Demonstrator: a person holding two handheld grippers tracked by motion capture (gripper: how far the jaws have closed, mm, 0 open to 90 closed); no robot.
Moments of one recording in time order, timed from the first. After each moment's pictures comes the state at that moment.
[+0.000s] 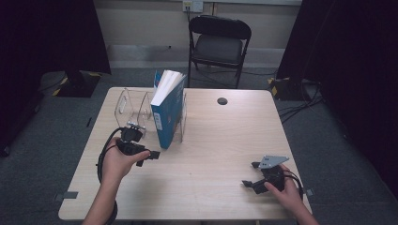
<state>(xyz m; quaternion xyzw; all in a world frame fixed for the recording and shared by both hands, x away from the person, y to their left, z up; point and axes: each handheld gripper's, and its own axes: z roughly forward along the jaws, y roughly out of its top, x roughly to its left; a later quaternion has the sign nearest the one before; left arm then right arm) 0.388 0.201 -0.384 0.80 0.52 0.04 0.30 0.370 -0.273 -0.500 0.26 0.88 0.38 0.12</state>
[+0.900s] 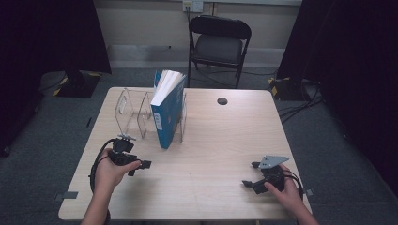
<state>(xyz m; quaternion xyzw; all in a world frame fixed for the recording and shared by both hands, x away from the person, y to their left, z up) 0.376 0.232 -0.423 0.79 0.53 0.03 0.30 0.370 -0.273 -0.500 0.26 0.88 0.38 0.12</state>
